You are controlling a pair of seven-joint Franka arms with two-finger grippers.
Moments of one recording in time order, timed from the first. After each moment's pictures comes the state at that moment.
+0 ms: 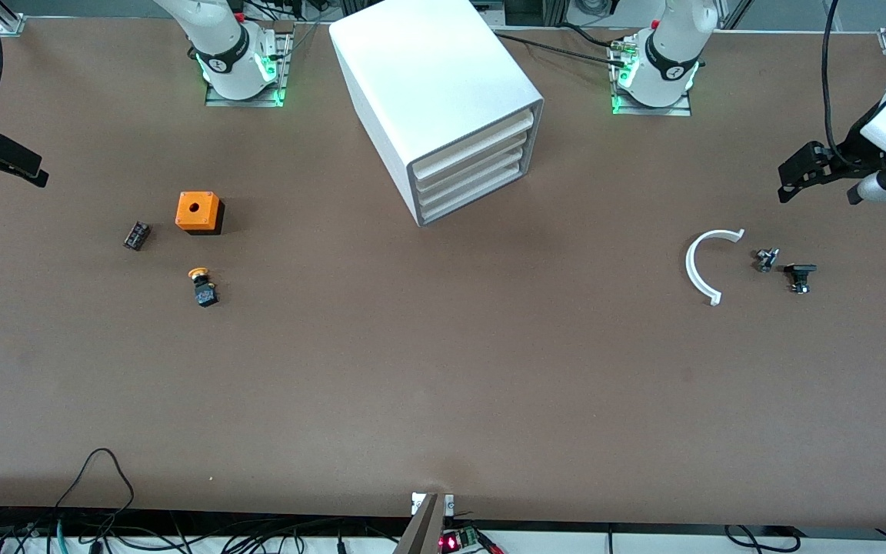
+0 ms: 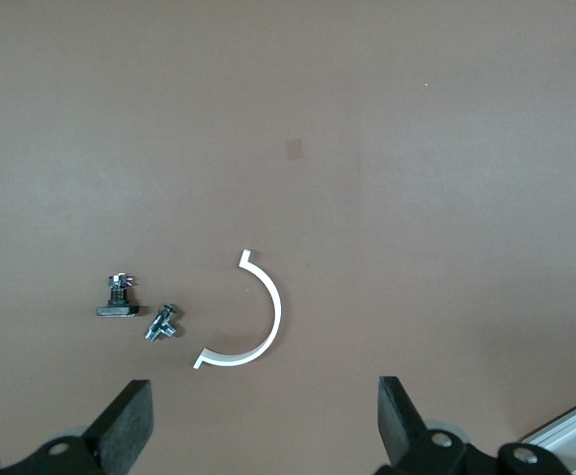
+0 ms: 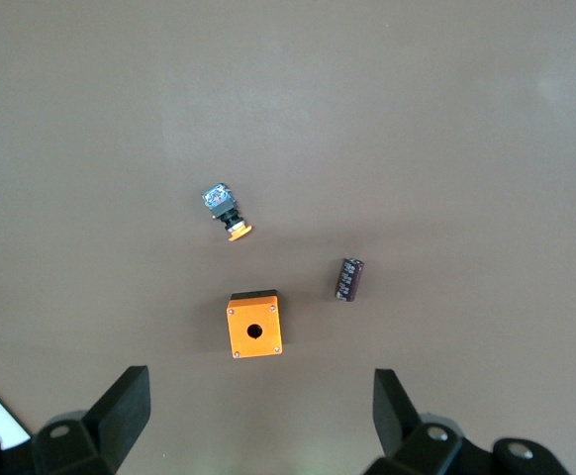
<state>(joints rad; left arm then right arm) 0.07 -0.10 -0.08 -1.77 0.02 1.74 0.01 0.00 -0.01 -0.08 -1.62 -0.06 1.56 0.01</state>
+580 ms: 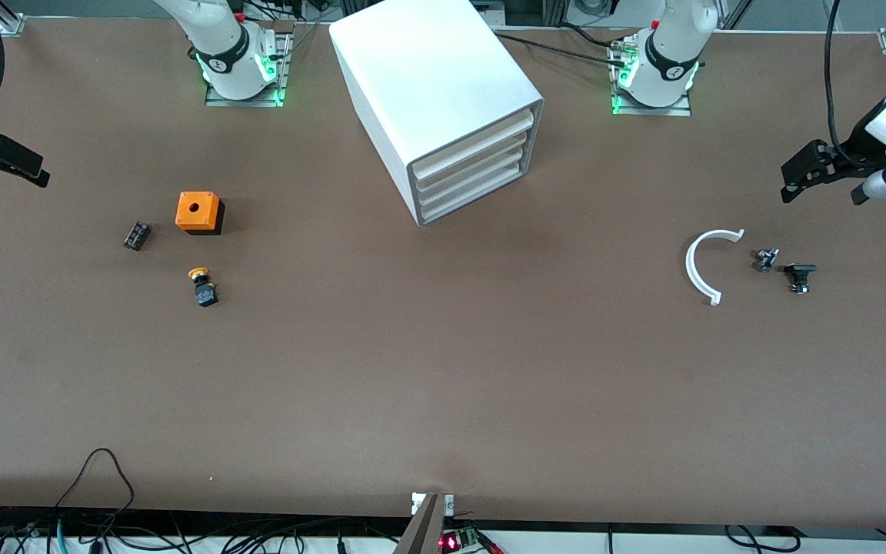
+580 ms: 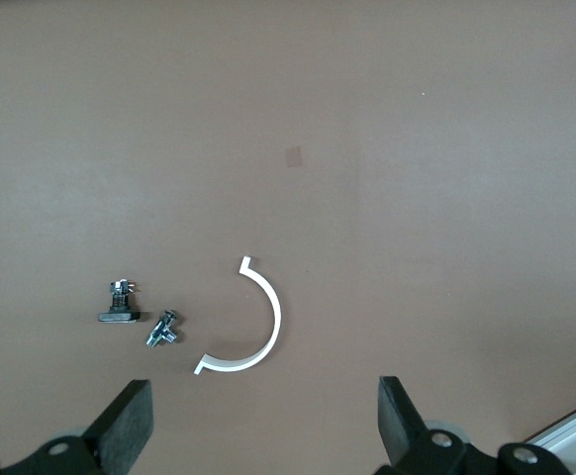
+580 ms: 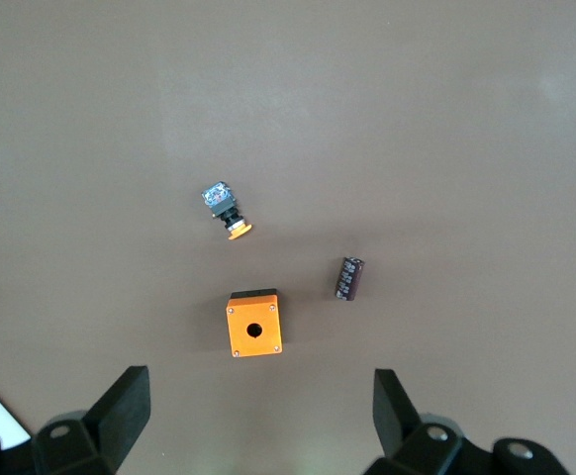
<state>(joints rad) 0.07 -0.09 -0.08 -1.75 0.02 1.74 0.01 0.00 -0.01 -0.08 -1.62 -0.06 1.56 0.01</state>
